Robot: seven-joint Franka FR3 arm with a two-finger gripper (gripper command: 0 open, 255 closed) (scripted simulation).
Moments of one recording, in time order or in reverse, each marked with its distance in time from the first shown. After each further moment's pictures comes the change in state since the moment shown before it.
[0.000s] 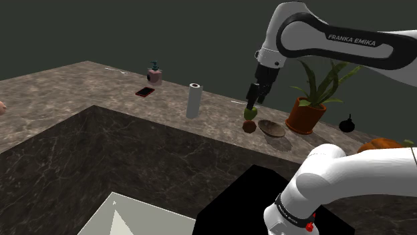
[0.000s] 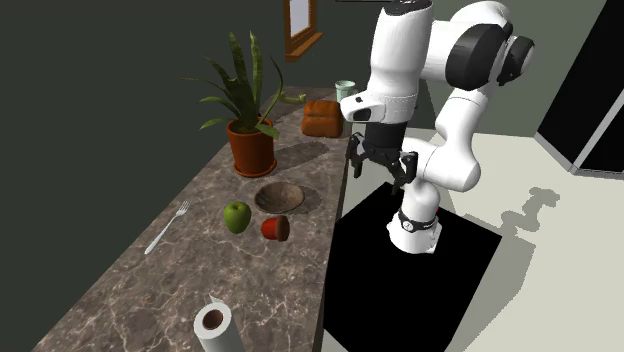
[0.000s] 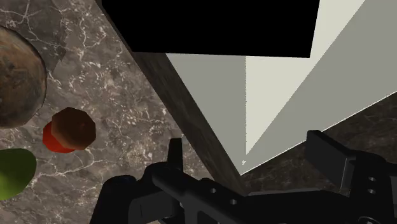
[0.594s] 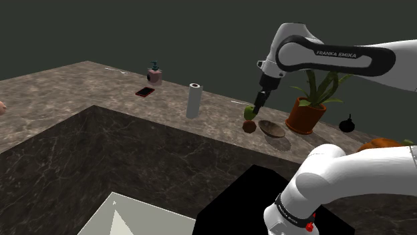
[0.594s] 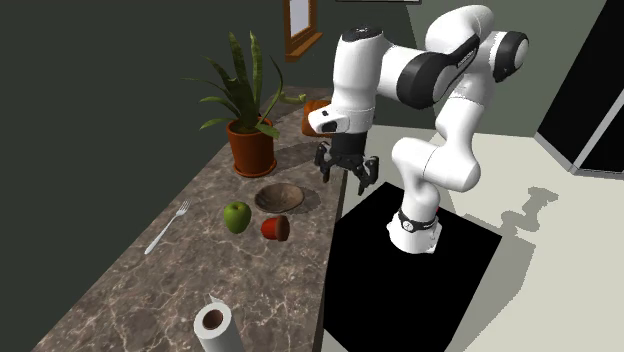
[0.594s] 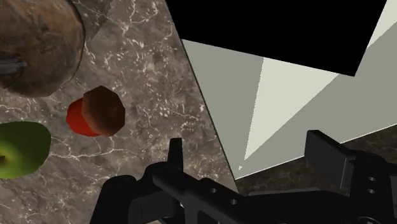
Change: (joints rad) arm -0.012 0.024 -0.176 -0.091 -0.133 0.158 -0.281
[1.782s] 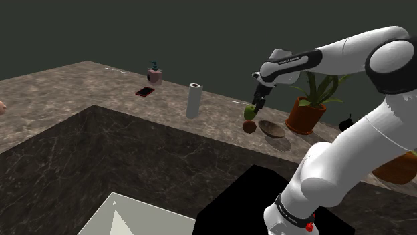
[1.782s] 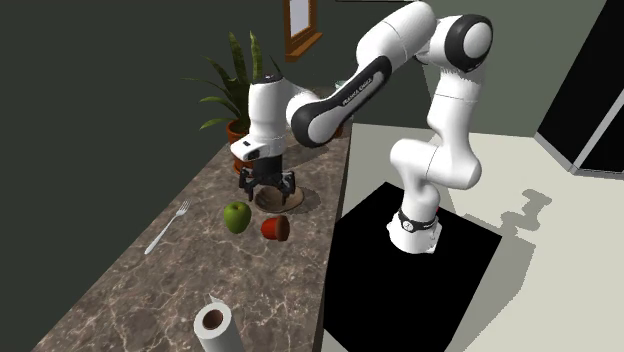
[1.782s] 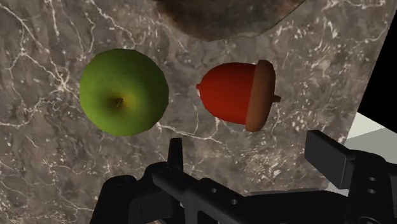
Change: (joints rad) arm 0.164 0.522 -0.534 0.188 -0.007 0.462 -0.802
